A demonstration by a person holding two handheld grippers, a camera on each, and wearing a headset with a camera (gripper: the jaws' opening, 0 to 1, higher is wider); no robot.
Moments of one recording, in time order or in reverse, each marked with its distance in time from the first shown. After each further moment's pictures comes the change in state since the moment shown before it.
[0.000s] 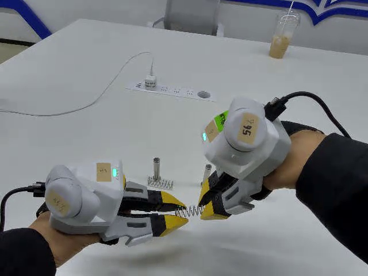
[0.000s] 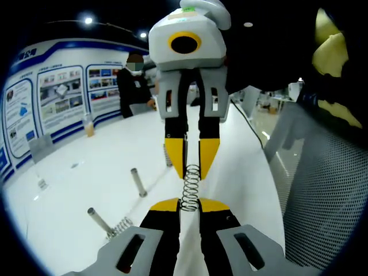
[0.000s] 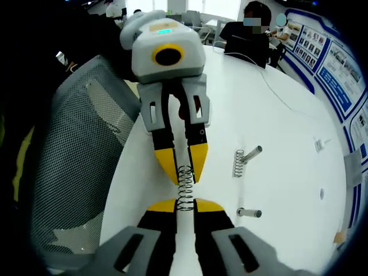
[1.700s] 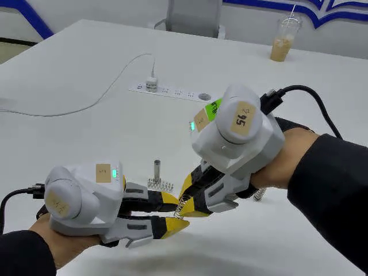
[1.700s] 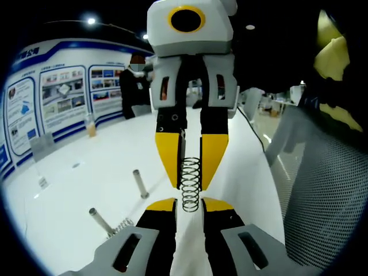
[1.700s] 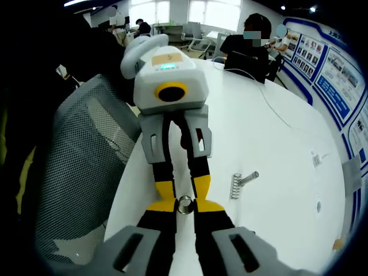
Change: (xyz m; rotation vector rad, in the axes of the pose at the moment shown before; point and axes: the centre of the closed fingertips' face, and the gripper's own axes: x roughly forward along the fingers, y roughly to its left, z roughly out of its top) left arm -0.001 0.004 0.003 -0.022 -0.018 0.015; right arm 0.000 -0.001 0.036 -0.011 -0.085 -0.011
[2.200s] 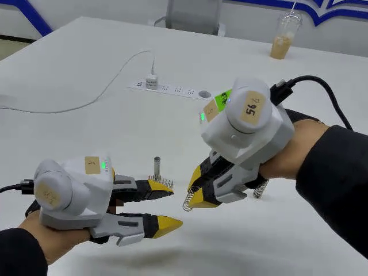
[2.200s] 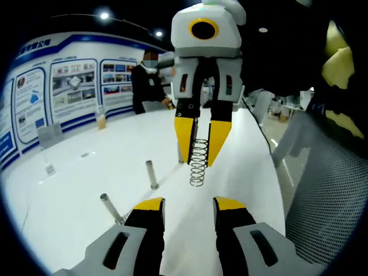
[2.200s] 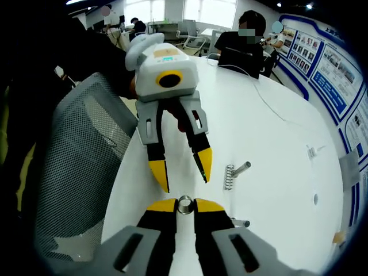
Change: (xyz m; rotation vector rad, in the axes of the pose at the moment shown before) left arm -0.015 0.014 -0.009 -0.068 0.004 0.065; right arm -0.012 -0.011 -0.015 0.029 0.020 -0.029
